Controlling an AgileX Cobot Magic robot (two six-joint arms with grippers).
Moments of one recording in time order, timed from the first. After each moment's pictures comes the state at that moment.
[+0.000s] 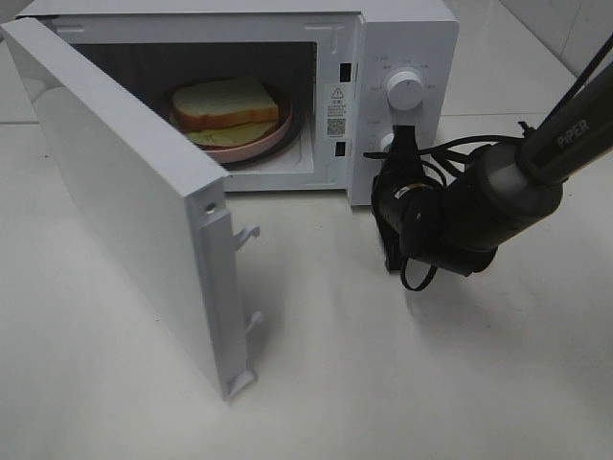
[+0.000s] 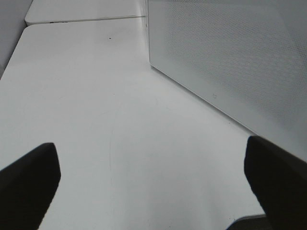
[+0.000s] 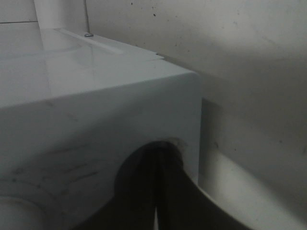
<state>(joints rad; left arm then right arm) 0.00 0.00 -0.50 -0.09 1.04 0.10 0.53 2.18 -0.97 0.73 -0.79 1.25</state>
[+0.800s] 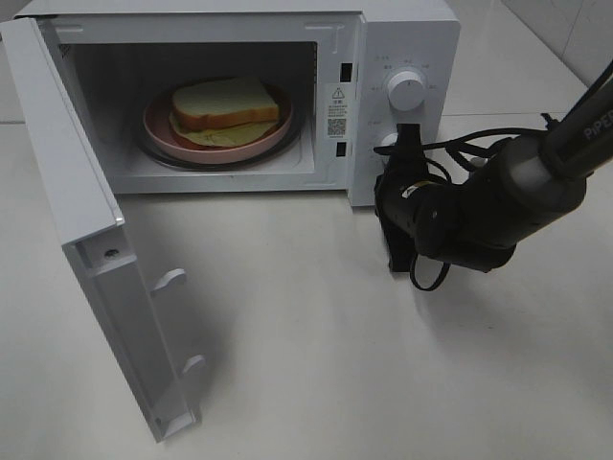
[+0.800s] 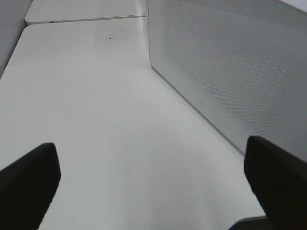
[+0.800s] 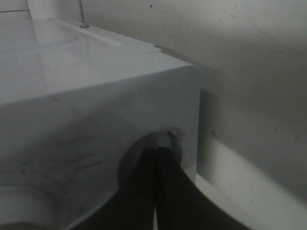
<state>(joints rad) 0.00 0.00 -0.50 -0.09 1.04 0.10 0.53 2.12 -0.91 0.64 -0.75 1.32</state>
